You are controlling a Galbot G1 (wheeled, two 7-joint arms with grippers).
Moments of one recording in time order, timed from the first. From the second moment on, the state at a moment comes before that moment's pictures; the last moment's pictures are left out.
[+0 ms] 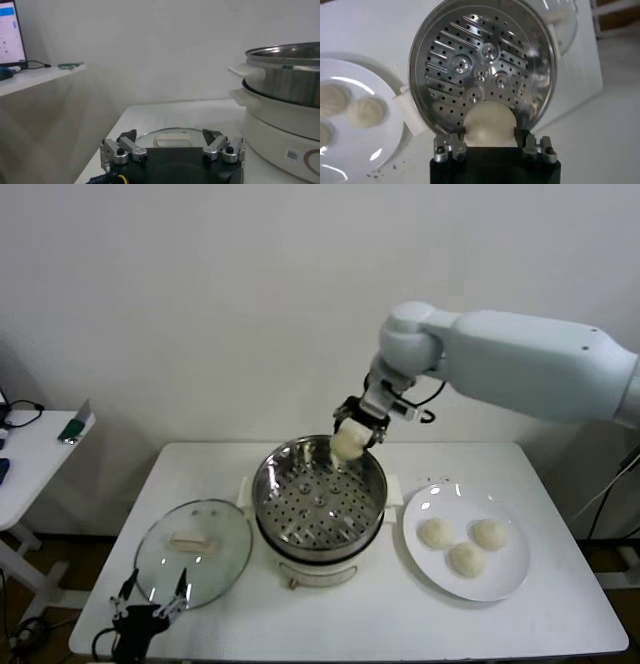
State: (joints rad) left arm 1.81 -1.45 -0.75 -2.04 -0.14 -0.01 0.05; right arm 0.74 1.13 -1.42 1.39 -0.01 0.33 -0.99
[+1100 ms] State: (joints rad) left arm 1.82 -1.46 -0.75 -2.04 -0.12 -0.02 0.04; right arm 0.68 1.24 -1.47 1.15 0.06 0.43 -0.95
